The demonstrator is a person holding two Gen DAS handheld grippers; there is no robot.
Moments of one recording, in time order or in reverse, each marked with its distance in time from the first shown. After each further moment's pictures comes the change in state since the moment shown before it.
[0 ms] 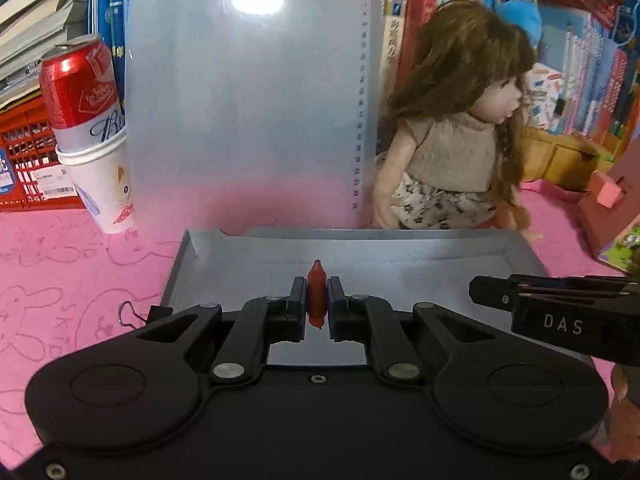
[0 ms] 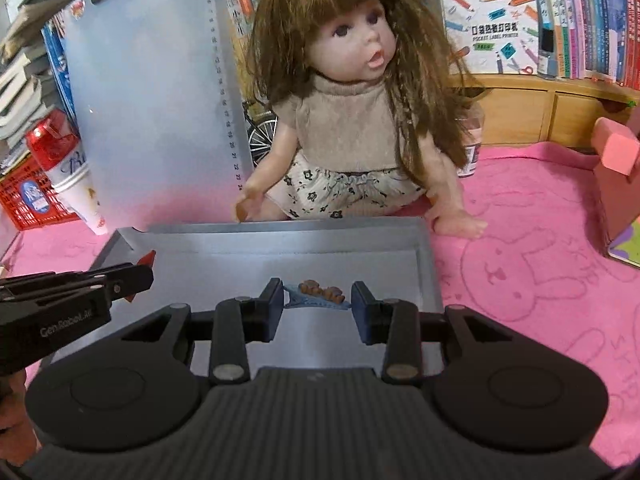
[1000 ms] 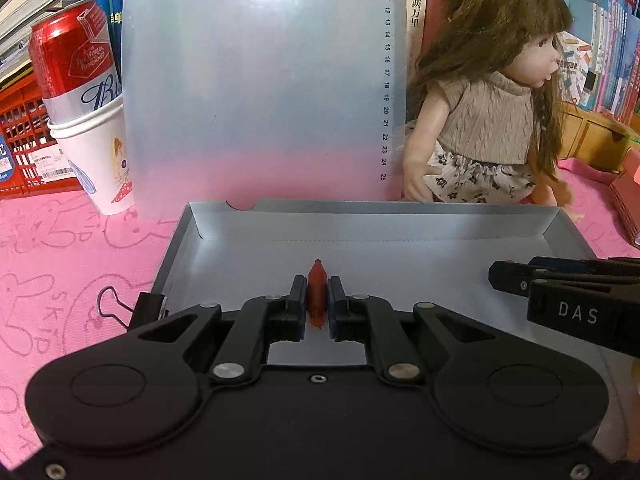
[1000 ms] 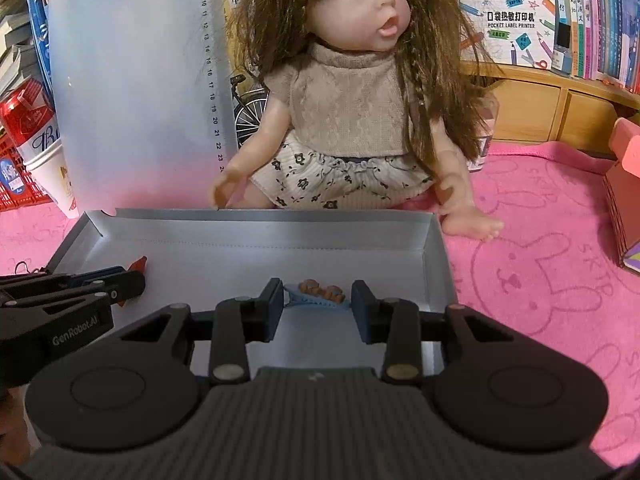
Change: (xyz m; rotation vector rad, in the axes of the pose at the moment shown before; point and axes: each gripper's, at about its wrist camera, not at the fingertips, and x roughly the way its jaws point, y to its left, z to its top) left arm 0.031 0.004 -0.015 0.010 0.040 0.053; right arm 0.028 0.004 -0.002 -0.041 0.008 -0.043
